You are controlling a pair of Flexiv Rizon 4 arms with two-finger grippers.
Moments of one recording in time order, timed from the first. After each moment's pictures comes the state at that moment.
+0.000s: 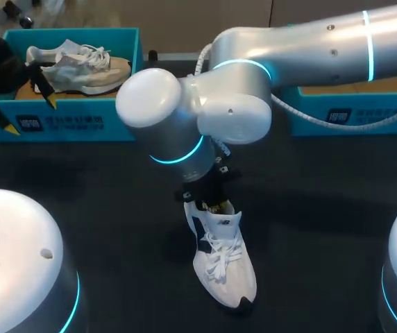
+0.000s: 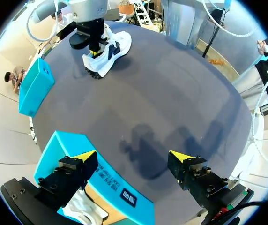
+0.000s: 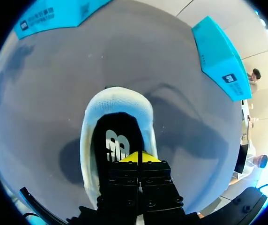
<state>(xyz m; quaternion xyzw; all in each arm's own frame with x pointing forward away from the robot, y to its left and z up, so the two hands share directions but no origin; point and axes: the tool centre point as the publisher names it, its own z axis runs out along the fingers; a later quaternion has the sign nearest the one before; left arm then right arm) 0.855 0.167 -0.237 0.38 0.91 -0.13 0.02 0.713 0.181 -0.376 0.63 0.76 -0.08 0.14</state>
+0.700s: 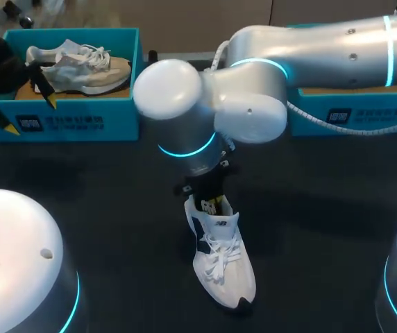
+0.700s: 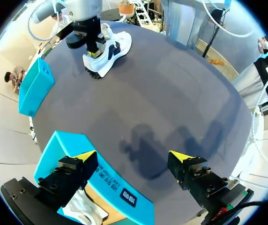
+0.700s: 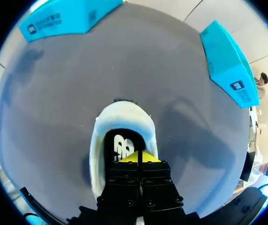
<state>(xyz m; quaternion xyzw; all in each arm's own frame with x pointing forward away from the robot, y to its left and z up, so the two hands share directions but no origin) 0.855 0.167 -0.237 0.38 0.91 -0.13 0.02 0.722 0.192 -0.359 0.62 0.78 -0.02 0.13</state>
